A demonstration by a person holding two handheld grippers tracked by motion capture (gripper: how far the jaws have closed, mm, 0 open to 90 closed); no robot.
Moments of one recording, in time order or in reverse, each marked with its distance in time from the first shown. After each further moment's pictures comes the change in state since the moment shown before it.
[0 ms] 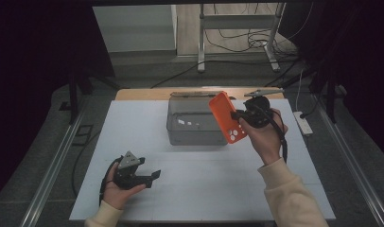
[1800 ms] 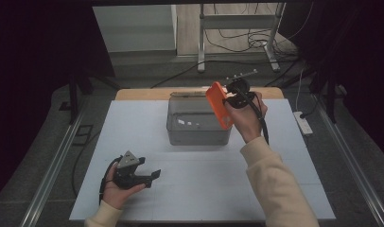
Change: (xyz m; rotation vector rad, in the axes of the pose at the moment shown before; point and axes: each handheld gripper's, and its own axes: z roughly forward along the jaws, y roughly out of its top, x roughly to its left) left arm 0.001 0.000 -0.001 -0.004 -0.018 -0.008; right arm 0.000 0.044 0.060 0.105 -0.154 -0.014
